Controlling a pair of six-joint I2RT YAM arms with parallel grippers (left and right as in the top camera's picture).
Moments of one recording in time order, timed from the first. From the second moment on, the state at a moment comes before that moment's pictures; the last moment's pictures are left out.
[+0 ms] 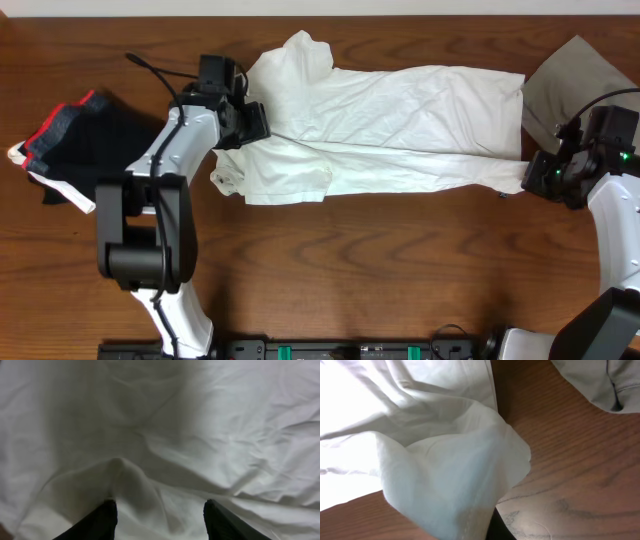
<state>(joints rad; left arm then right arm) -0.09 1.98 1.36 -0.57 0.23 -0.33 -0.34 1.49 1.08 -0.85 -0.13 0.10</state>
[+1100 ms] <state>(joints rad) -0.04 2.00 1.36 -0.58 0.15 -0.33 -0.51 1.49 1.14 -0.86 -0.39 0.11</state>
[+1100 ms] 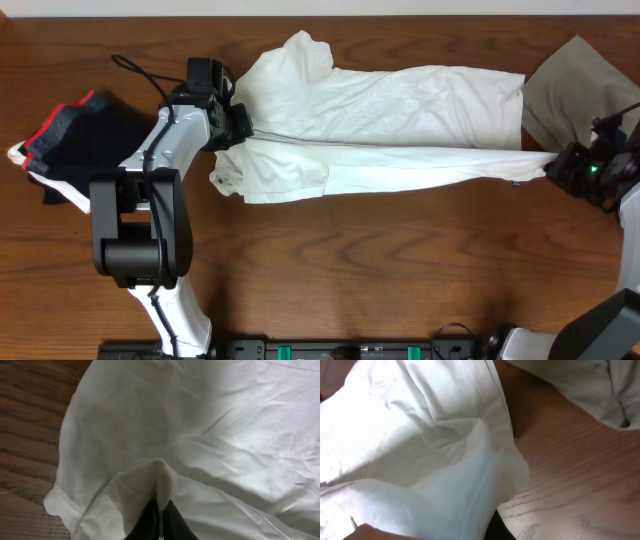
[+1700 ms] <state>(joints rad) -0.04 2.00 1.36 -0.59 0.15 -0.33 -0.51 1.49 1.14 -0.99 -0.37 0.10</state>
